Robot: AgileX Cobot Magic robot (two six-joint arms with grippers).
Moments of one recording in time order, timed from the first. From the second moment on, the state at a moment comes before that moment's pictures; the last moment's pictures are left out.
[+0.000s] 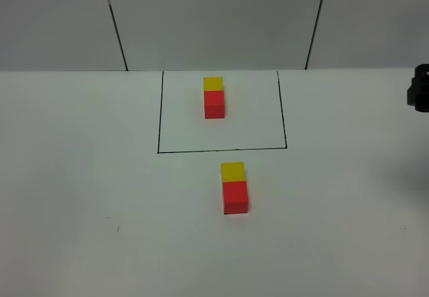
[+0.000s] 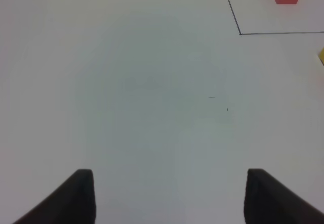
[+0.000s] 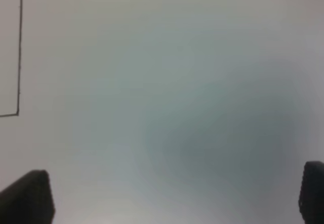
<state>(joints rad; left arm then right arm) 0.05 -0.01 -0.51 -0.10 1.05 0.06 0.04 1.36 -1.14 -0.06 0.72 0.15</state>
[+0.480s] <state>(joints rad) 0.05 -0.01 -0.51 -0.10 1.05 0.06 0.06 0.81 -0.80 -0.12 0.85 0.14</state>
